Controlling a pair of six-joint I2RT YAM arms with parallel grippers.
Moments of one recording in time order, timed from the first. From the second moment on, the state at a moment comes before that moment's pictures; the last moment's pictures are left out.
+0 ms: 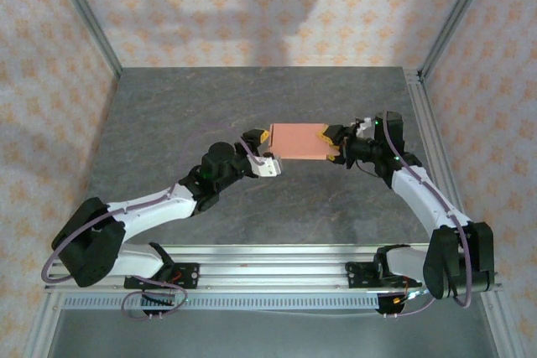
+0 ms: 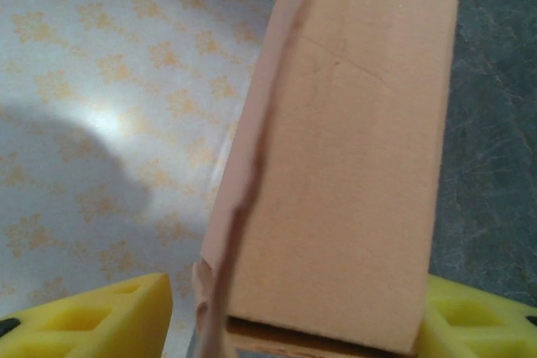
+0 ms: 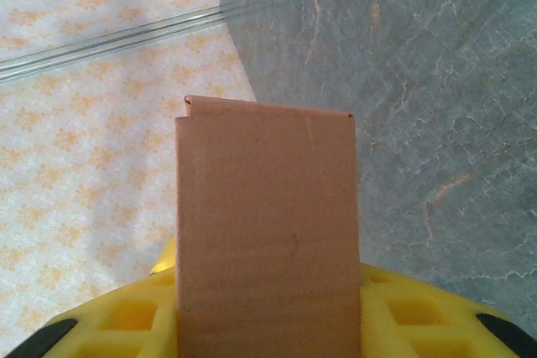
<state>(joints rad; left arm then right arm) -0.69 1.32 0.64 0.47 0.03 0.98 0.13 1.21 0.76 -0.11 -0.89 1.31</state>
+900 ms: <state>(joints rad) -0.69 1.34 0.69 0.37 0.06 0.96 0.11 1.22 0.76 -0.16 -0.89 1.25</state>
